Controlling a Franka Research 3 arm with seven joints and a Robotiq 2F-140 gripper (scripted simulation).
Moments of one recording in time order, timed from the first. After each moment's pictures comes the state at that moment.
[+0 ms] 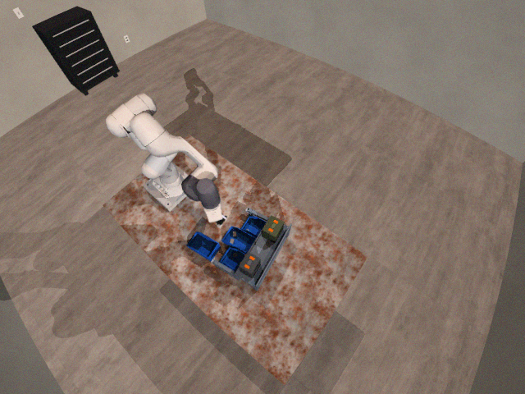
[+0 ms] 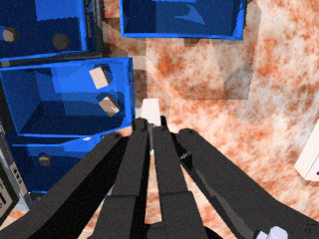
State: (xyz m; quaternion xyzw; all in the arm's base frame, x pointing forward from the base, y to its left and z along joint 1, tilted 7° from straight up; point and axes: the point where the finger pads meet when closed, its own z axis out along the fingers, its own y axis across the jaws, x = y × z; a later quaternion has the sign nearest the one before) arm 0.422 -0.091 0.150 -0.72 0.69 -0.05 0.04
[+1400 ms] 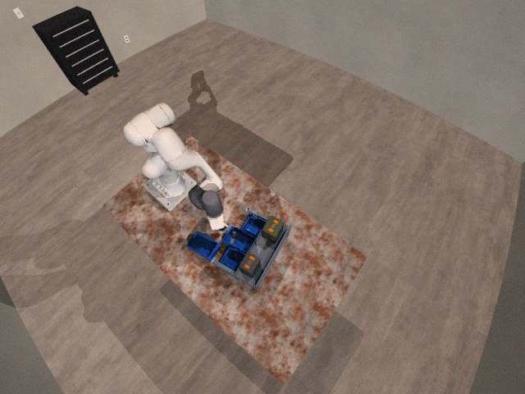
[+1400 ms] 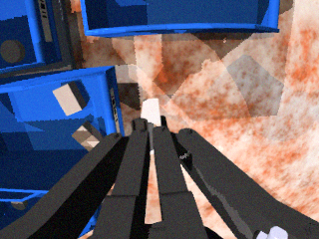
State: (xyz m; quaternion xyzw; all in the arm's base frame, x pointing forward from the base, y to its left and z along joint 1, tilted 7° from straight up) arm 0.428 -0.092 0.051 -0.70 0.71 -0.05 0.03
